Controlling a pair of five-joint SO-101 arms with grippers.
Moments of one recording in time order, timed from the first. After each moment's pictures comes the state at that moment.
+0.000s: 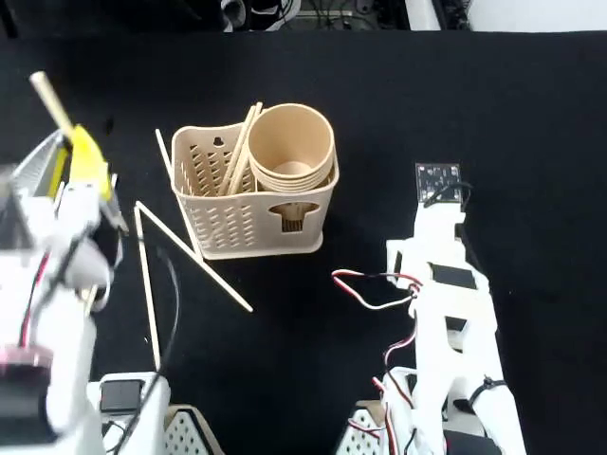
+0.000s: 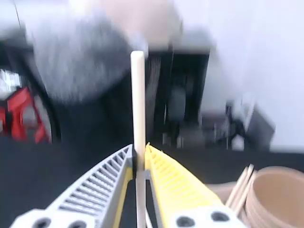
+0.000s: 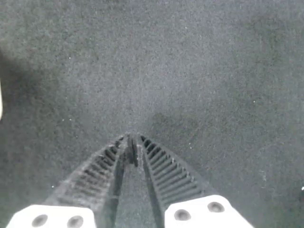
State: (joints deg) left arm -8.9 -71.9 25.4 56.3 -0.6; right arm 10.2 -35.8 70.6 32.8 10.7
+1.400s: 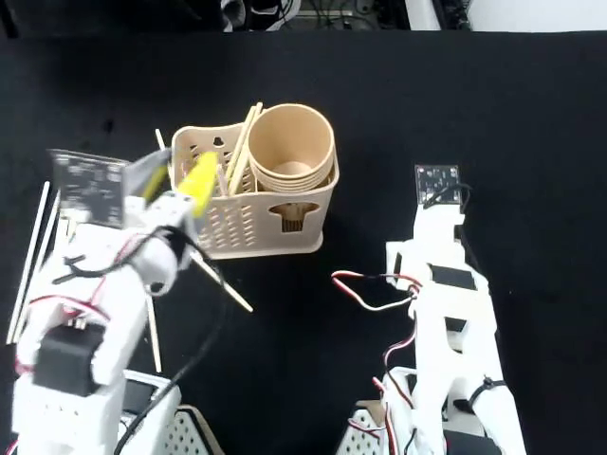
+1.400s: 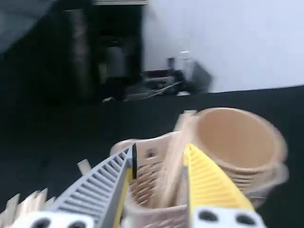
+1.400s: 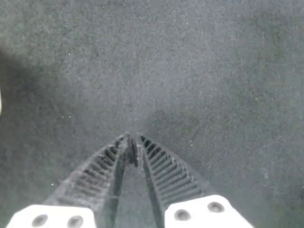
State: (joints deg) left arm 2.5 -70.7 39.0 54.9 1.6; right arm 10.2 -35.8 71.2 32.8 10.7
